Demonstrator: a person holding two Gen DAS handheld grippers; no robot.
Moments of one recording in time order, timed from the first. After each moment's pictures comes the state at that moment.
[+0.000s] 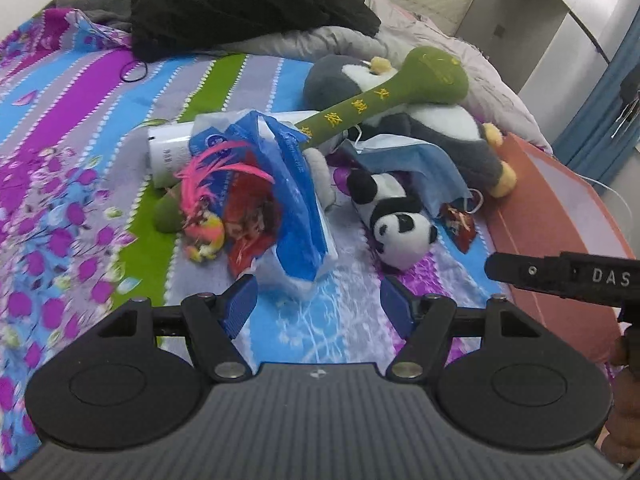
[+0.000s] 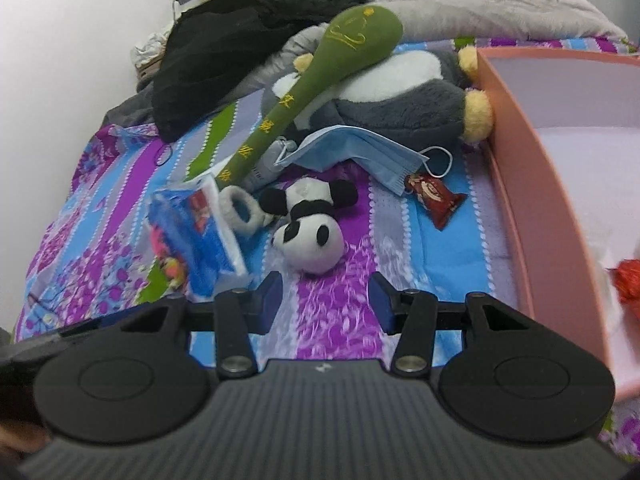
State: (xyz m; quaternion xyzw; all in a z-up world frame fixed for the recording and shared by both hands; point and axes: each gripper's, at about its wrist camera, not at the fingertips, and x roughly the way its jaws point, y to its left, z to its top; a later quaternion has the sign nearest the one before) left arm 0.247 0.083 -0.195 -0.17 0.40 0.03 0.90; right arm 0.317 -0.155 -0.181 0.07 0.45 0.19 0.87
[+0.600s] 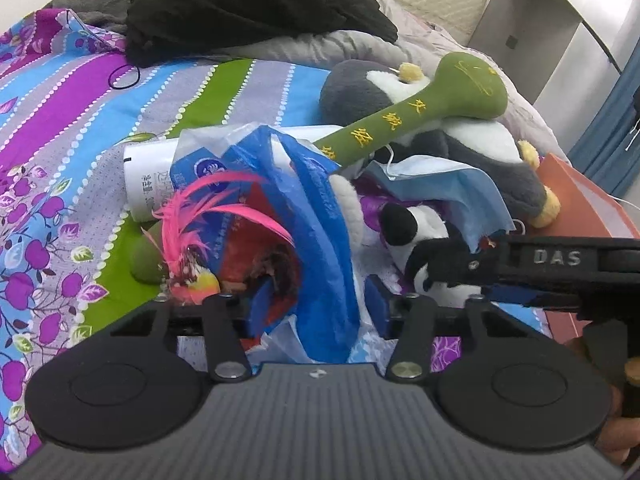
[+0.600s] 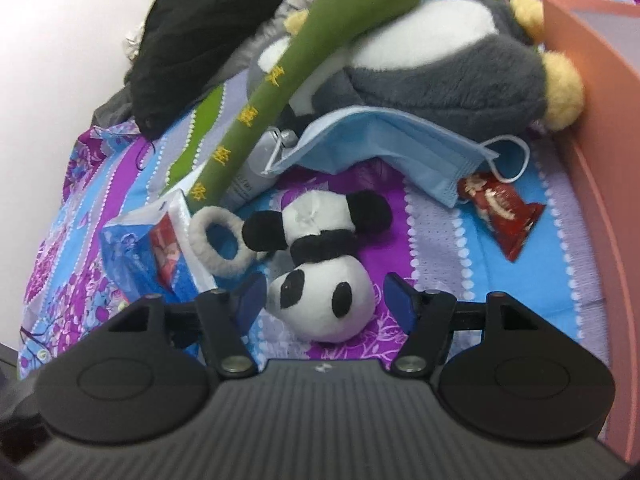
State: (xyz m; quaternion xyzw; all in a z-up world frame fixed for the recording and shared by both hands) left arm 0.303 0.096 -0.227 -0.17 0.38 0.05 0.91; right arm 0.393 -0.114 -0.235 0.10 0.49 0.21 0.84
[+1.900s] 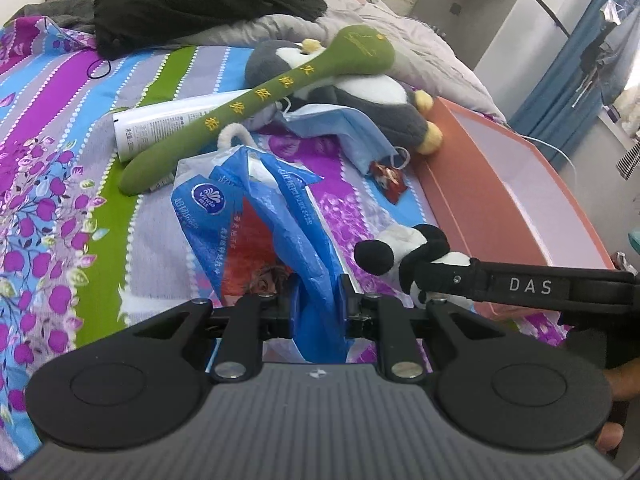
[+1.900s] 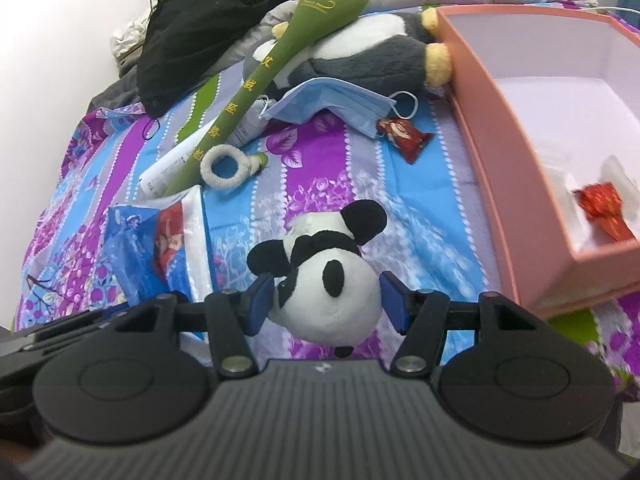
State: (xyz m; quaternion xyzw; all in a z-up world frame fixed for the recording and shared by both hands) left arm 0.178 0.031 -0.161 -0.16 0.41 -0.03 0.90; right arm 0.244 -0.181 -0.171 0.07 0.48 0.16 0.86
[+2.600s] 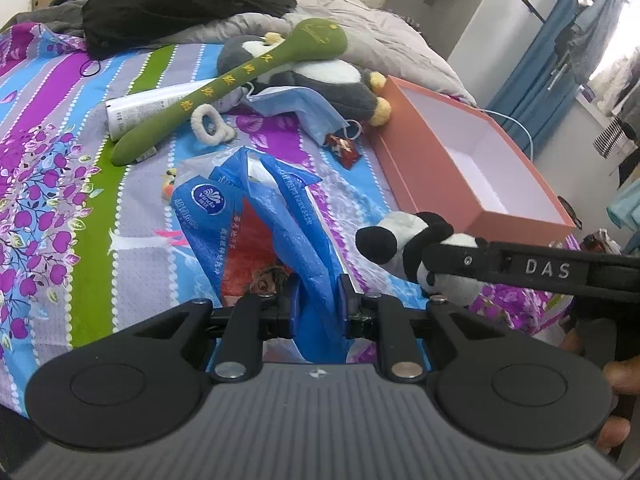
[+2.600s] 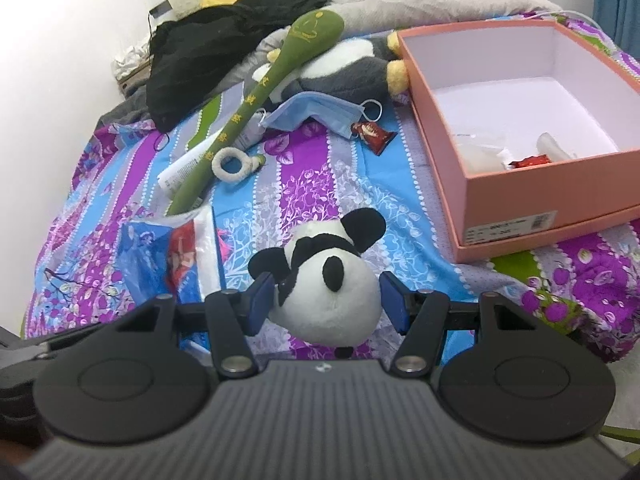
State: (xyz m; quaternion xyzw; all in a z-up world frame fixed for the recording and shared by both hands) left arm 0.108 -0.010 -0.137 -0.14 0.42 -0.06 0.90; right arm 0.163 -0.218 -0.135 0.09 0.44 0.14 0.88
